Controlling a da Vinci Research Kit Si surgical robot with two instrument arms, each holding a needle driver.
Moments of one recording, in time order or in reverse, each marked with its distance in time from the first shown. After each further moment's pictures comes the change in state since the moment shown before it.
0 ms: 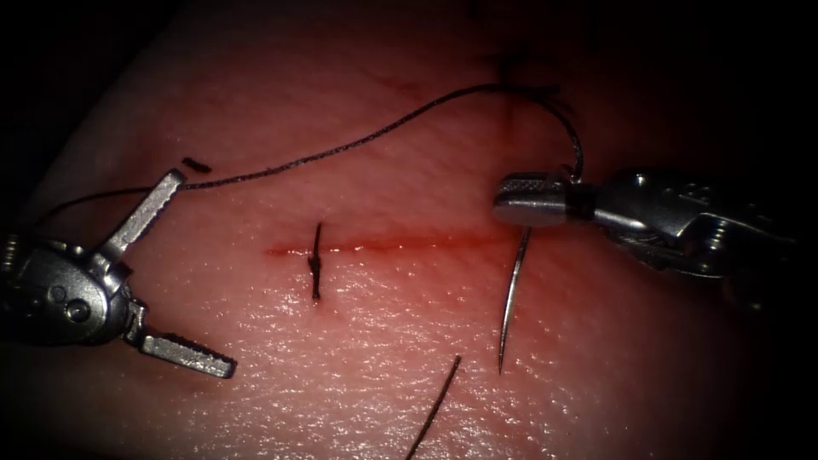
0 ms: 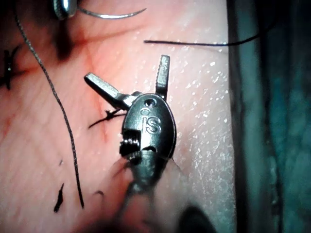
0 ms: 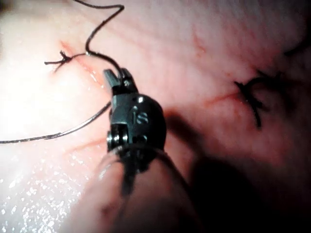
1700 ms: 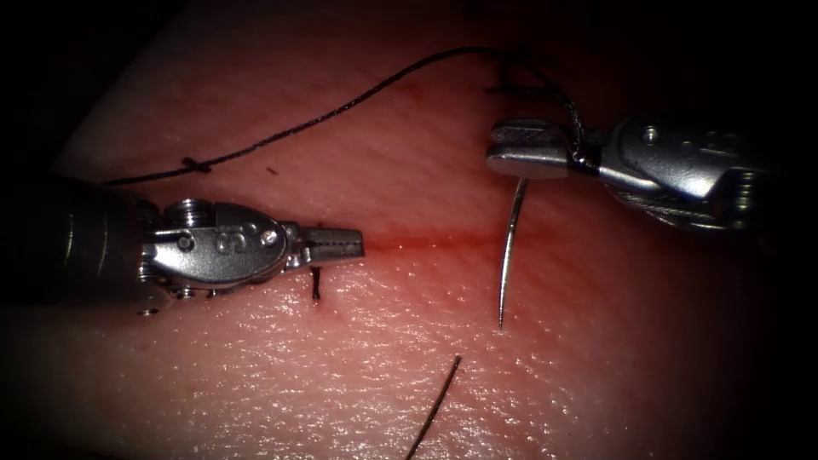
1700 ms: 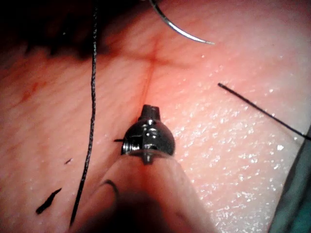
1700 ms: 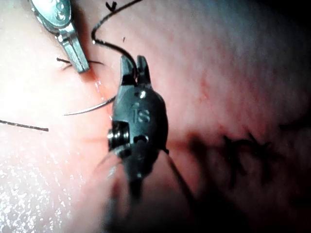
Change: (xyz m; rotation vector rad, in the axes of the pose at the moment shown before) right arm 0.006 -0.001 0.001 -0.114 0.182 -0.460; left arm -0.012 -0.003 0.009 0.076 -0.632 -0.289
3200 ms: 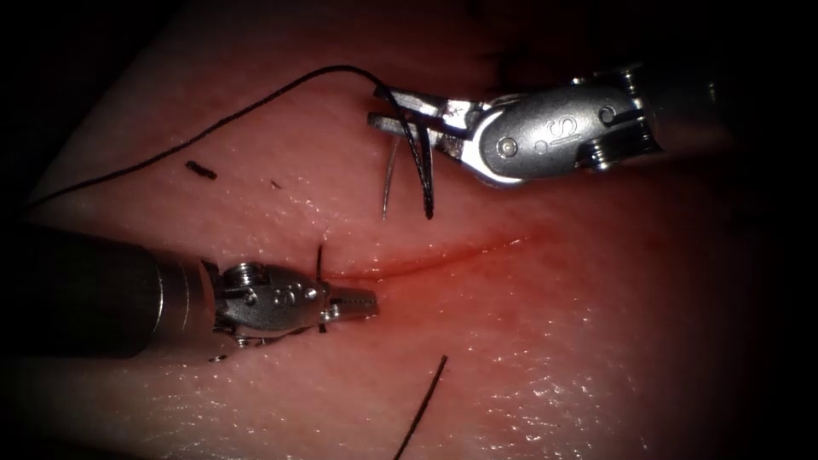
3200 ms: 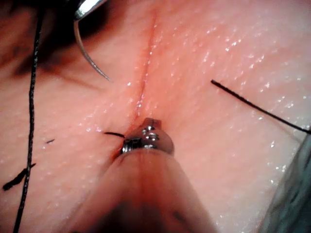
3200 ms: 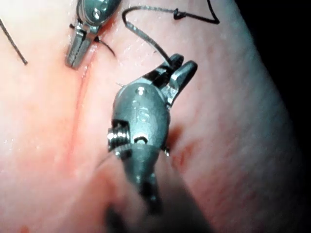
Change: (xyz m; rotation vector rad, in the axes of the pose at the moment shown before) right arm -0.007 -0.001 0.009 -0.072 0.185 -0.511; left arm -0.008 0.002 0.005 -0.020 -0.154 -0.092
